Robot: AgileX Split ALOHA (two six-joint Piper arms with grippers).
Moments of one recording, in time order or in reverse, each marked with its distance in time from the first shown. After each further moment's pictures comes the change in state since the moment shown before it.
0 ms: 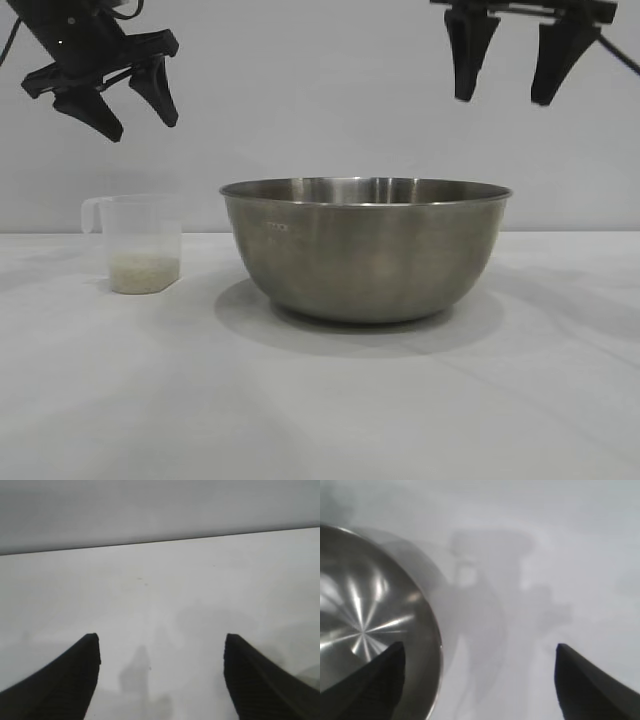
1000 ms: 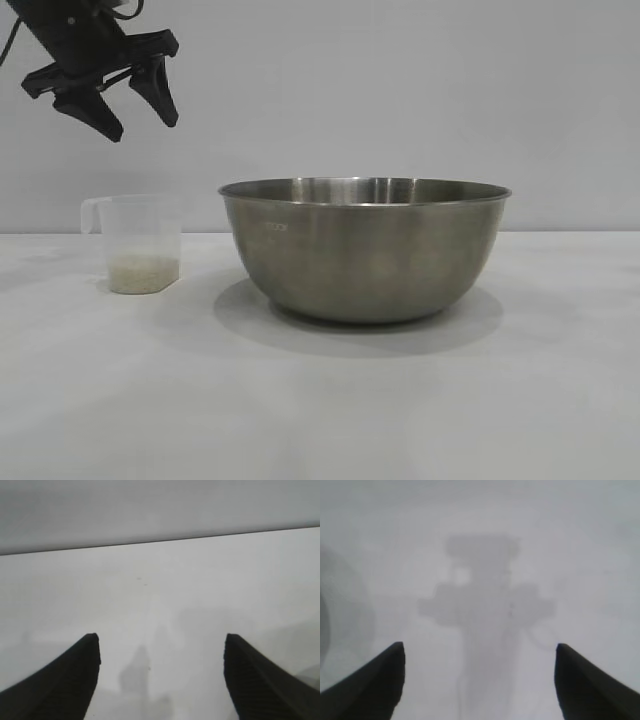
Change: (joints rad) left arm 0.000 0.000 0.000 0.000 0.000 0.000; right arm -0.301 -0.462 0.438 0.012 0.002 -0.064
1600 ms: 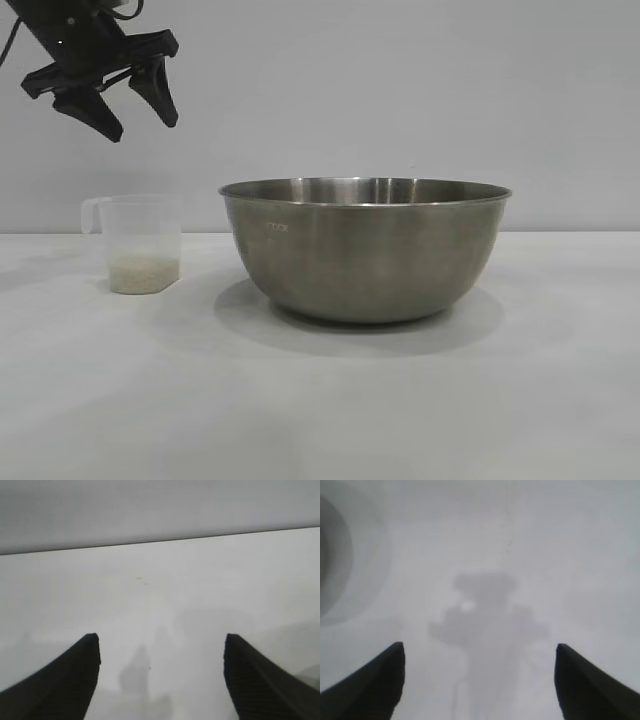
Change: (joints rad) left arm 0.000 0.000 0.000 0.000 0.000 0.000; right arm 0.000 -0.615 0.544 0.007 -0.076 0.018
